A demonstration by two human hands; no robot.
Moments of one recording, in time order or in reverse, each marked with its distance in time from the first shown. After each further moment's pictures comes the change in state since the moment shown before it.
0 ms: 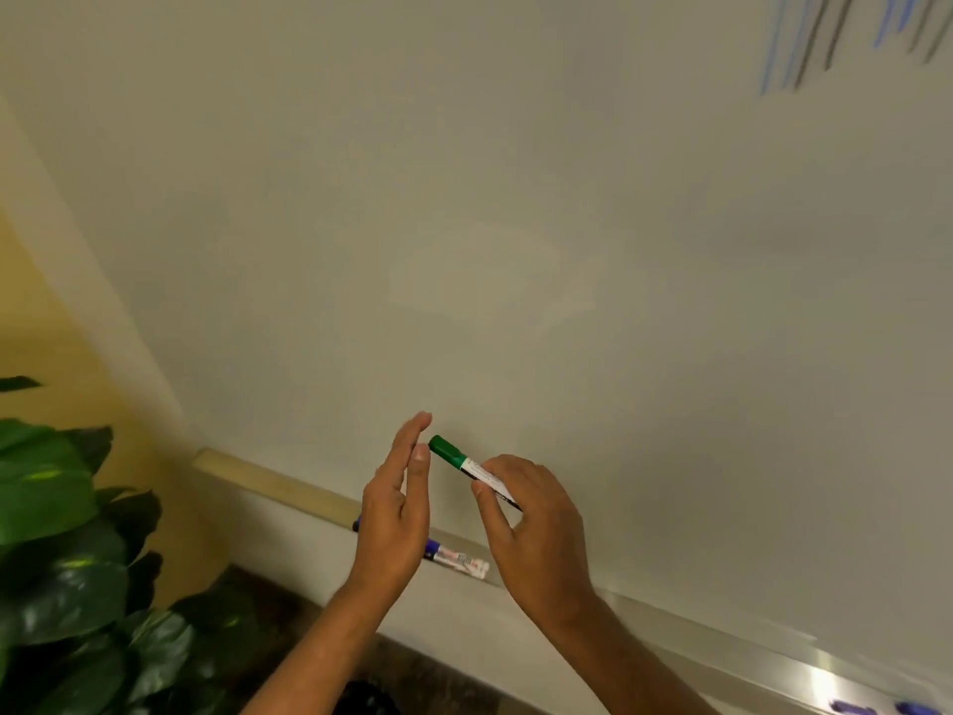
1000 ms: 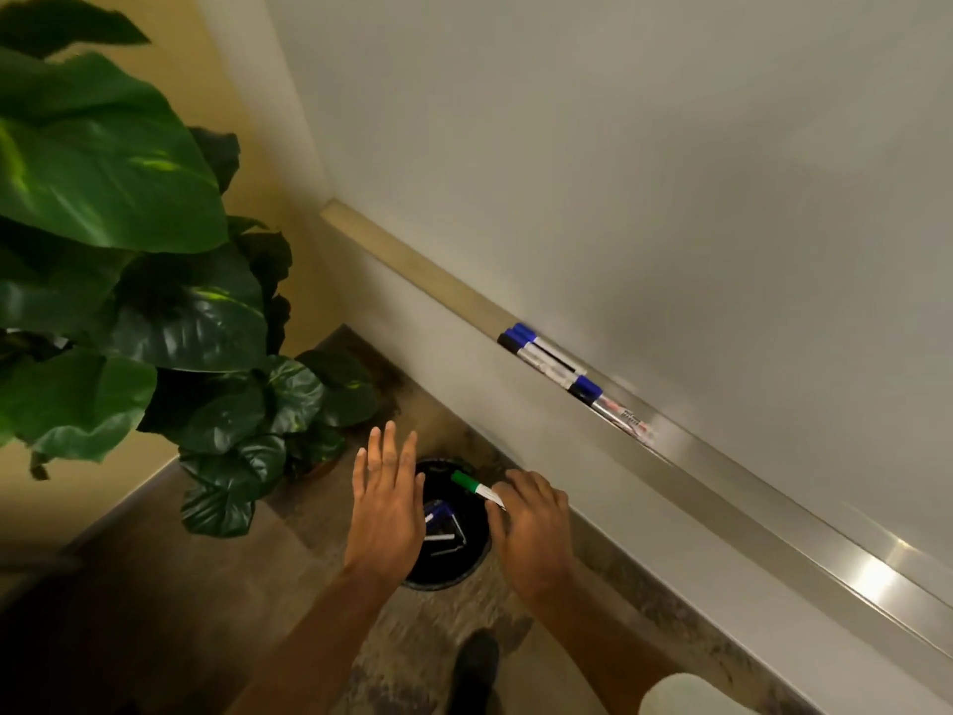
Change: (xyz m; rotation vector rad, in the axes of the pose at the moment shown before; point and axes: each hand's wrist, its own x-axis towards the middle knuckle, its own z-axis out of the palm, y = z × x) left_hand -0.160 -0.308 -0.149 1.025 -0.153 -0.342; right_hand -0.201 0.091 0.277 -0.338 -0.673 0.009
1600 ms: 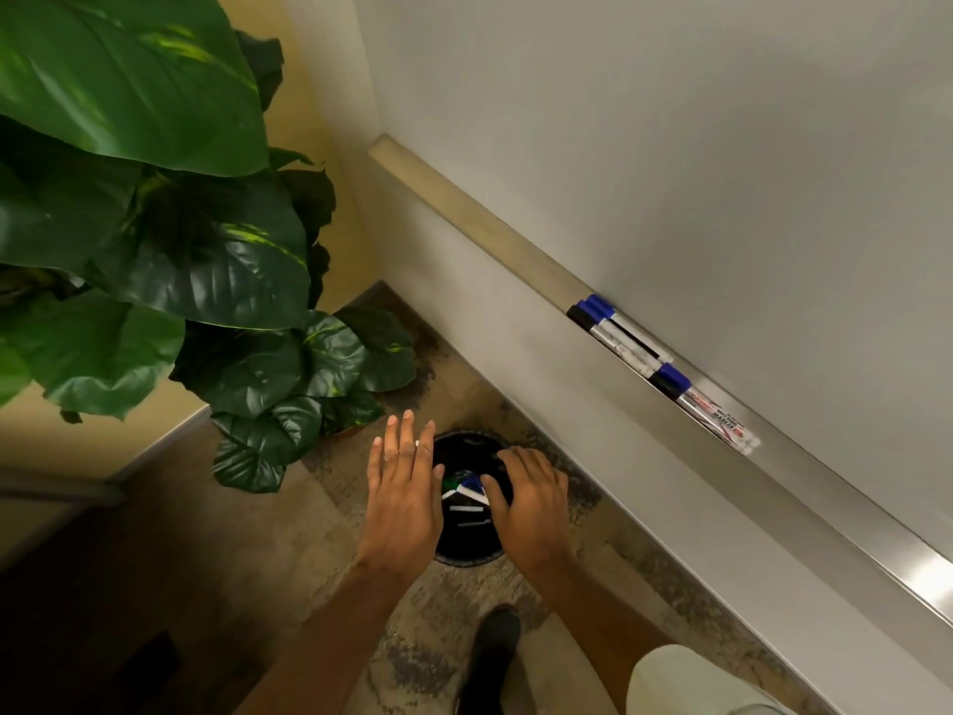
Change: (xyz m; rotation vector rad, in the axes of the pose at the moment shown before) left_hand -0.004 -0.057 0.036 0.059 0.031 -0.050; right_hand 0.035 -0.029 0.088 0.088 -0.087 0.022
